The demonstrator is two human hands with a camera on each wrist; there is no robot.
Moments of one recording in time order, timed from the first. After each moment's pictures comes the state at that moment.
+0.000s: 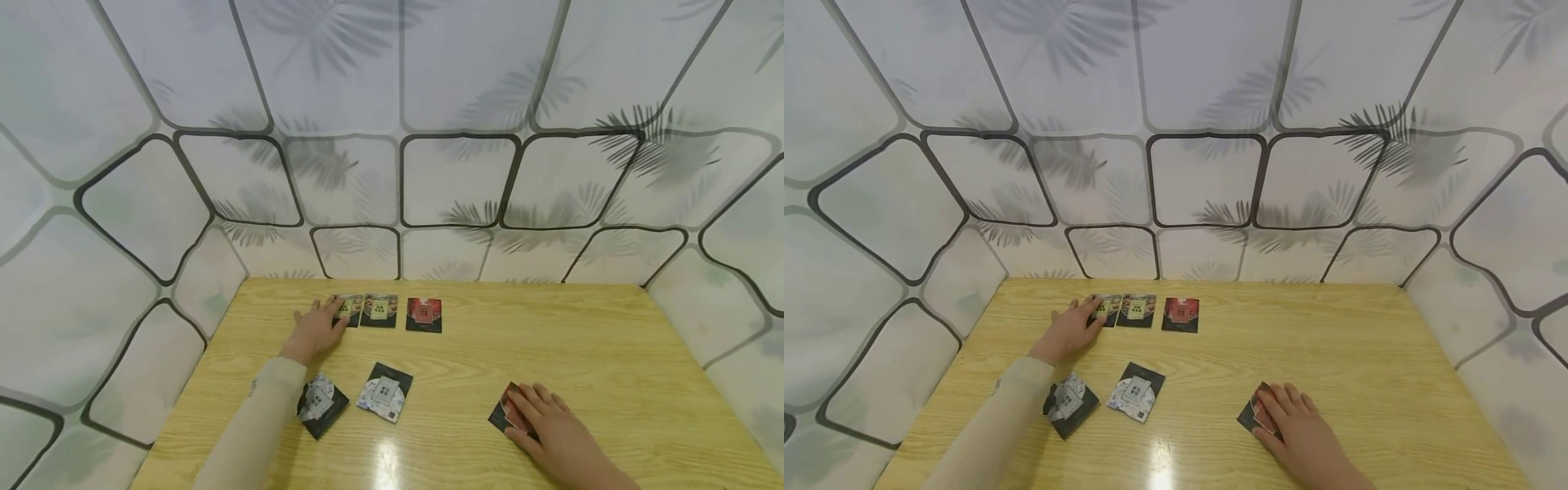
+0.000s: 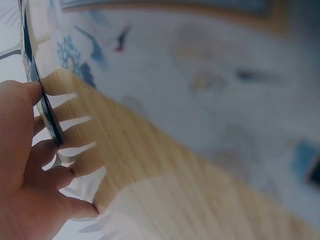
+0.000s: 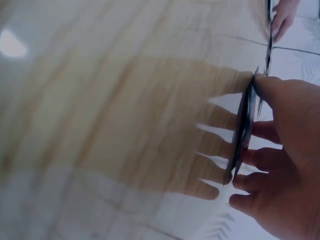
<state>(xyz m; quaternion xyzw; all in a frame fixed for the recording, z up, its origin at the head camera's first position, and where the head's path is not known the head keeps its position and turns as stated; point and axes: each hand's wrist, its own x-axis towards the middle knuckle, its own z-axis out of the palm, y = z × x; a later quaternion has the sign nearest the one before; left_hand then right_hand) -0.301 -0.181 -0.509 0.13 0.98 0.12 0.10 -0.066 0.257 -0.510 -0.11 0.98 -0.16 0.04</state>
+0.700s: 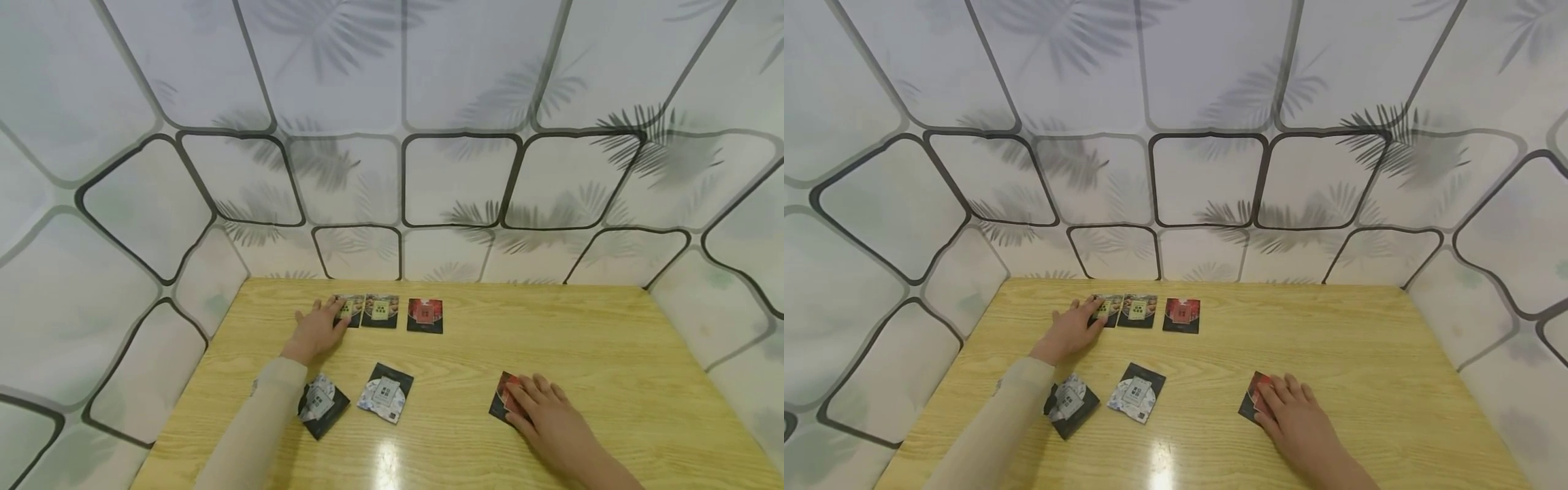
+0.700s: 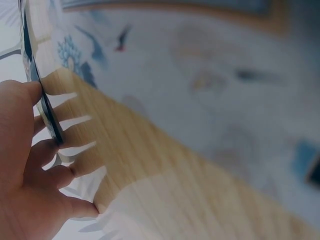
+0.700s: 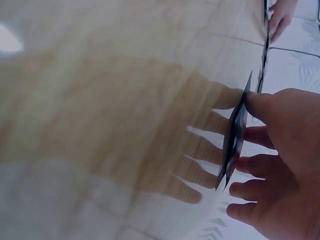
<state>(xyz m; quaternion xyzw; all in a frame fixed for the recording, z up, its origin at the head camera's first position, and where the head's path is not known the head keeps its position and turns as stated) -0.301 -0.180 -0.515 0.13 0.98 0.12 0.10 -0.079 0.255 -0.512 -0.13 0.99 -0.11 -0.03</state>
